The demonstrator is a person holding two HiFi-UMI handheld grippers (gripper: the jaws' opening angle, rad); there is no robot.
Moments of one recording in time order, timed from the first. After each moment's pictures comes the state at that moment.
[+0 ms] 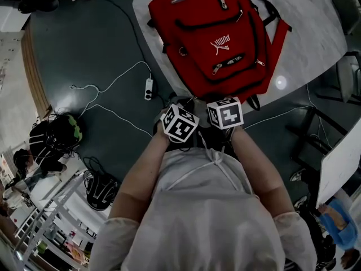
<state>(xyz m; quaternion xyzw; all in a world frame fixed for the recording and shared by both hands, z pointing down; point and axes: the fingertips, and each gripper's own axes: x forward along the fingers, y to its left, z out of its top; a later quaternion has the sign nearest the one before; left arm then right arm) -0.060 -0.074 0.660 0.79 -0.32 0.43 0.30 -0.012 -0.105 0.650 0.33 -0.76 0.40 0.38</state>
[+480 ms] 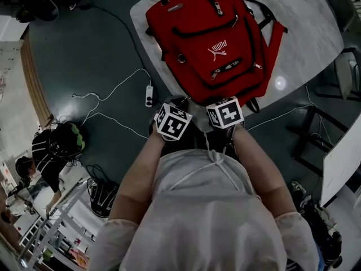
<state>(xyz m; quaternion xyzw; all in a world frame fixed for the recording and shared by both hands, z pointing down) -0.084 -0.098 0.654 0.78 -0.34 0.42 0.32 -0.017 -0.104 0.647 0.29 -0.76 0.41 0.41</state>
